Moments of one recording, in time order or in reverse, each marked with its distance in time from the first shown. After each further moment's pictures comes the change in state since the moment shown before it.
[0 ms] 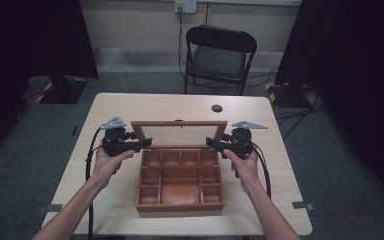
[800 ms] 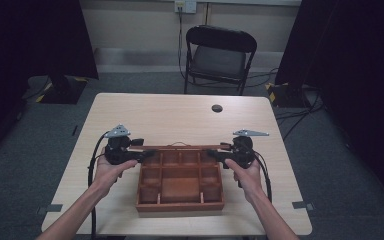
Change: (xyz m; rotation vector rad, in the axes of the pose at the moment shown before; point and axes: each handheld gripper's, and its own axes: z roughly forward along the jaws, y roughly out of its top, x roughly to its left) left arm -0.018 -0.015 0.002 0.056 -0.009 0.019; right arm 0.007 -0.019 -0.013 0.081 0.029 0.030
